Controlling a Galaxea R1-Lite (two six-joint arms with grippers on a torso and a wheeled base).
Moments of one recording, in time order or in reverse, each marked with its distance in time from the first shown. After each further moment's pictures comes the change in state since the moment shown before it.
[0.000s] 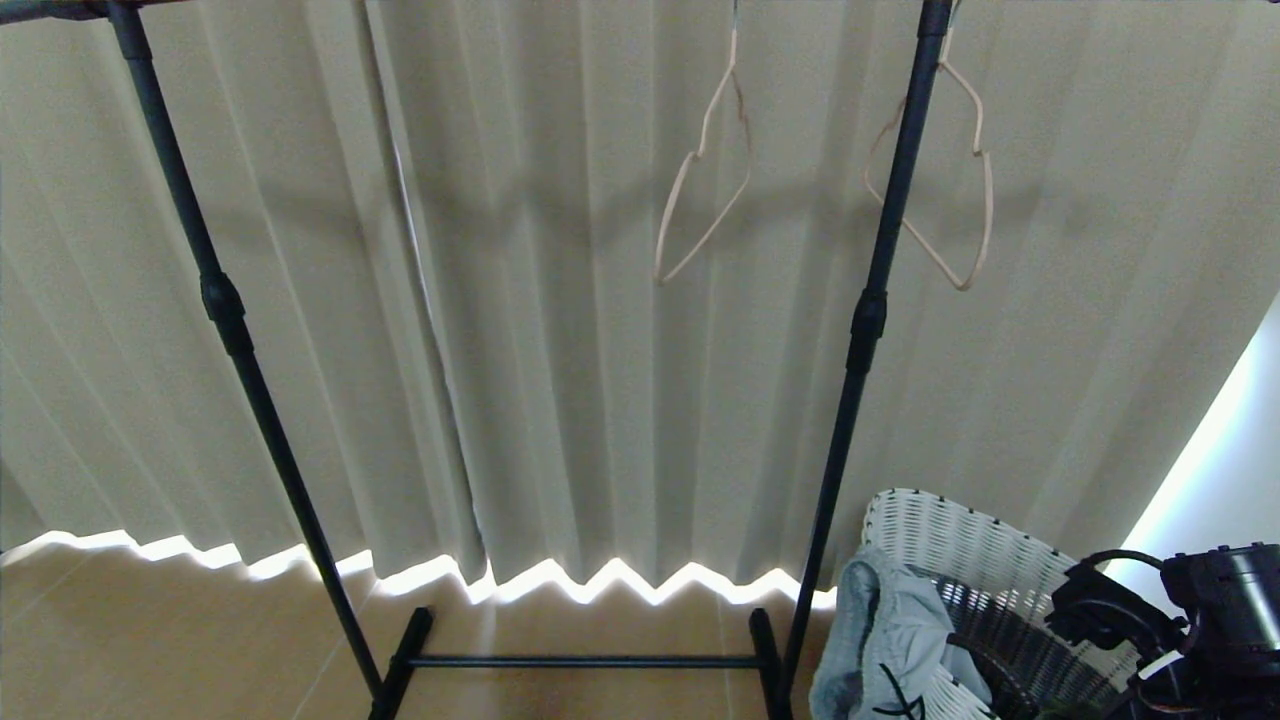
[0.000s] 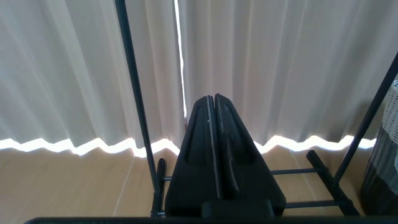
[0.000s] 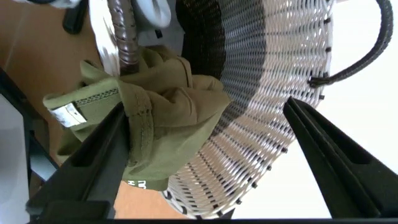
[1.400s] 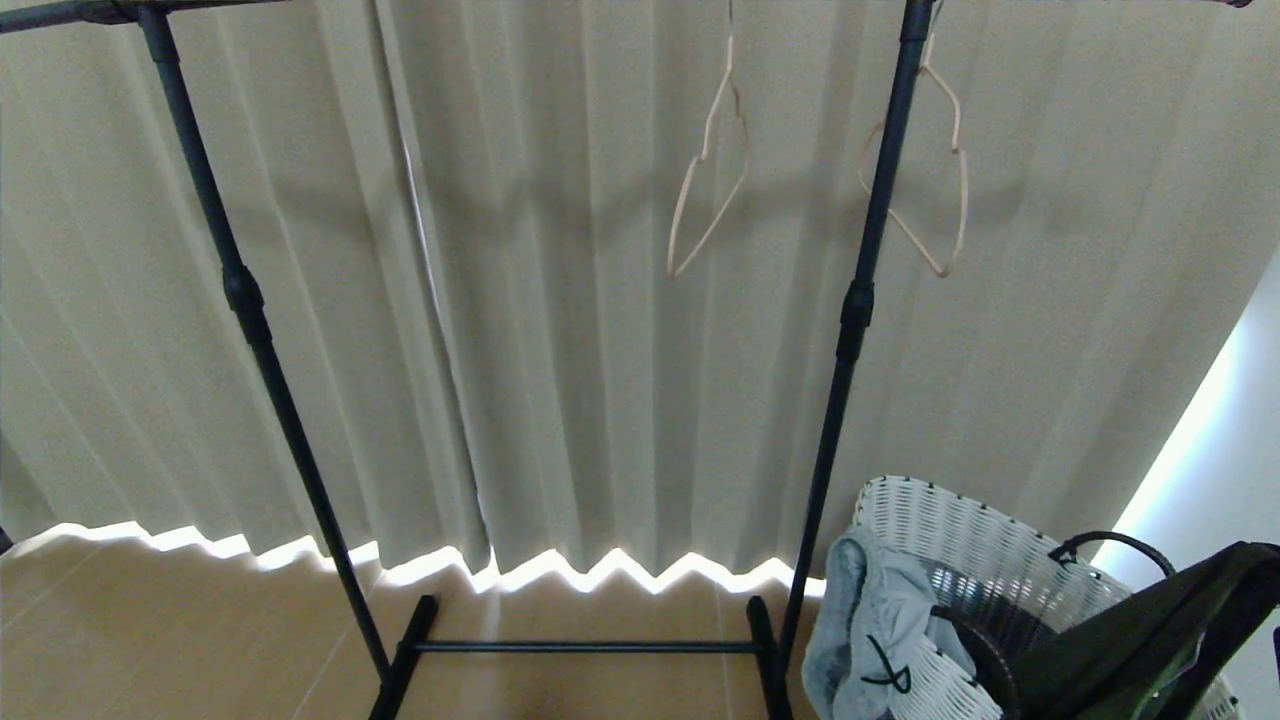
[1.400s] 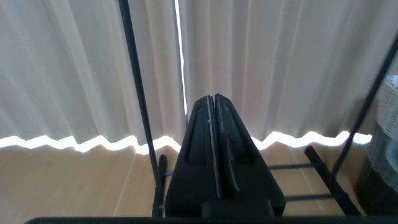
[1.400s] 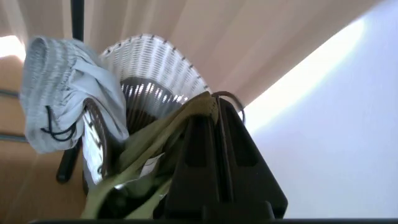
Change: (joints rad) left arm -0.001 0.000 0.000 0.000 -0.002 0.006; right arm -0.003 -0.663 -0.056 0.014 0.032 0.047
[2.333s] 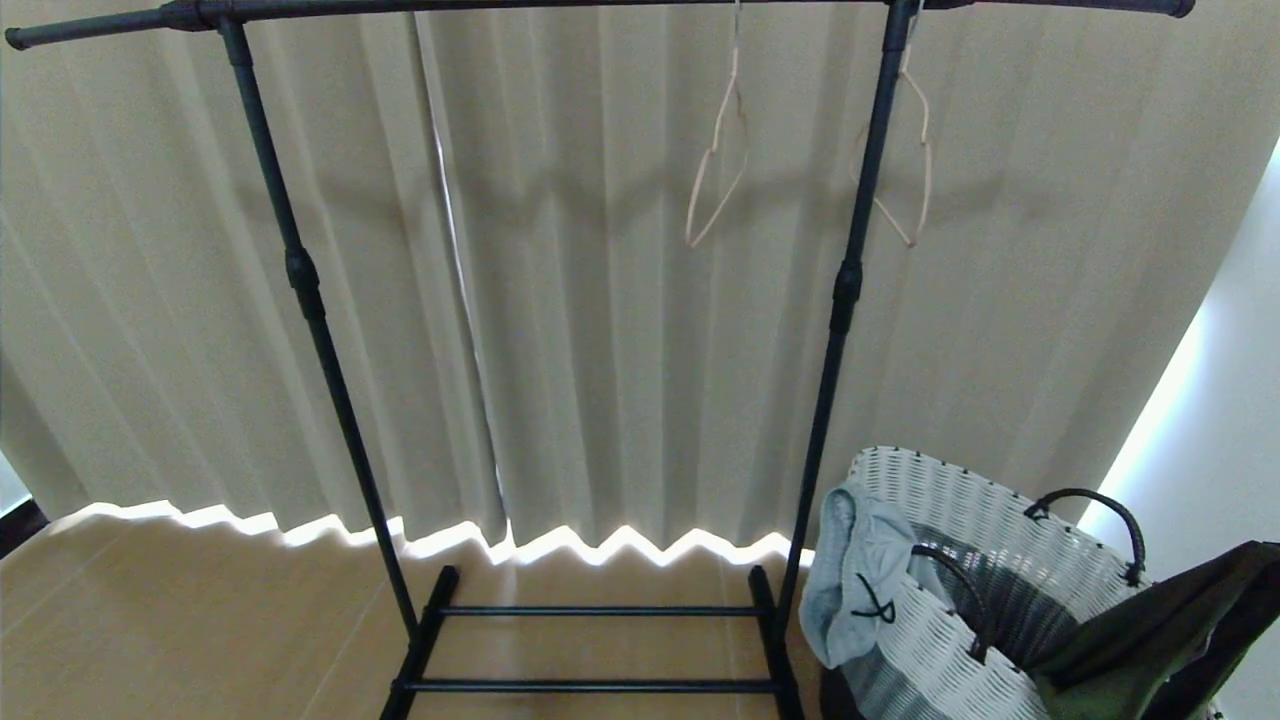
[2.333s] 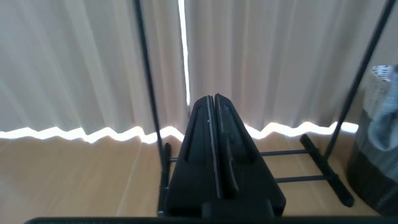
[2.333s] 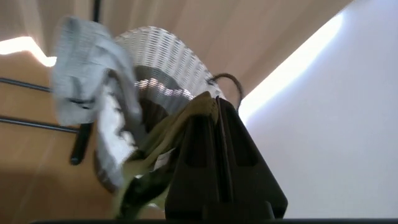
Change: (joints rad) left arm 0.000 0.000 0.000 0.000 0.000 0.000; right arm 0.000 -0.042 0.007 0.000 0.001 0.000
